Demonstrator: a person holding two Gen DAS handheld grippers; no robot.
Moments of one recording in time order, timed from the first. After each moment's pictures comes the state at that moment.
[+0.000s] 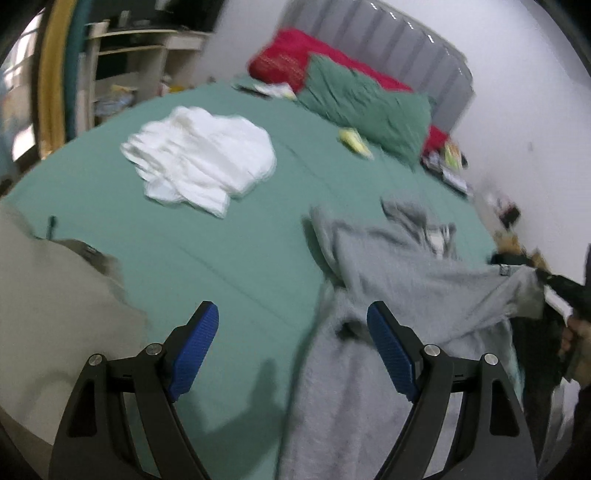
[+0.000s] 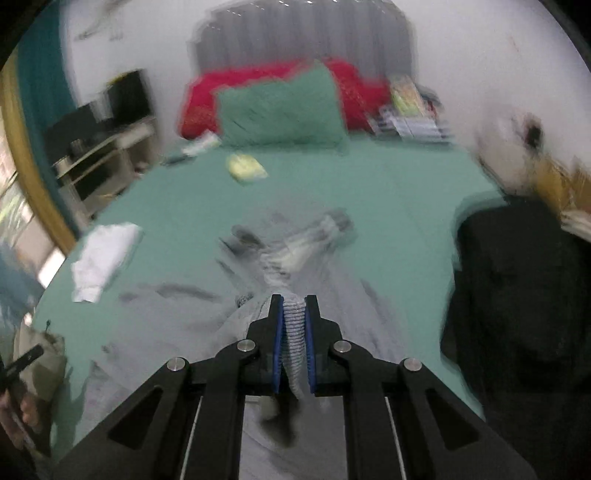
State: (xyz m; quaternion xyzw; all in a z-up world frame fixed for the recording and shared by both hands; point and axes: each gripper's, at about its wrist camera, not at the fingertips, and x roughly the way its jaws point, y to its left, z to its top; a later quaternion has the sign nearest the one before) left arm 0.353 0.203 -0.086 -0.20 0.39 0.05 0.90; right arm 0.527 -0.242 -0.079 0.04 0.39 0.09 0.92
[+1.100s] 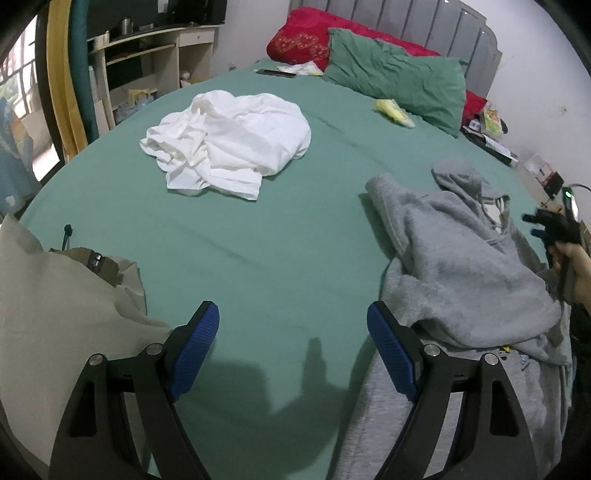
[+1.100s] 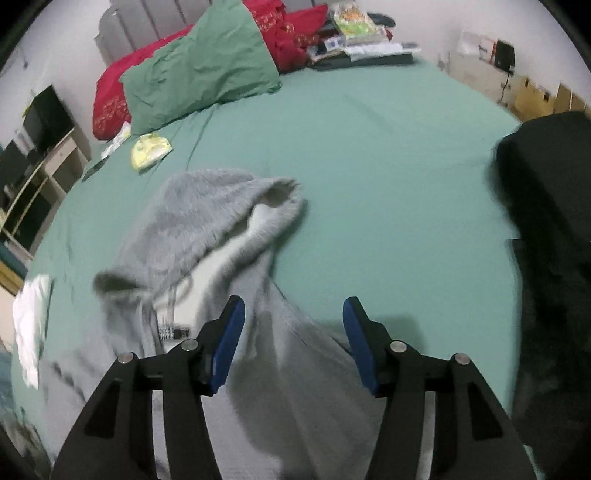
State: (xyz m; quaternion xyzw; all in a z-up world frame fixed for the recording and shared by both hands) left arm 0.387 0.216 -0.116 -0.14 0.43 0.12 0.88; right arm 0.740 -0.250 -0.178 0.11 0.44 0.02 0.89
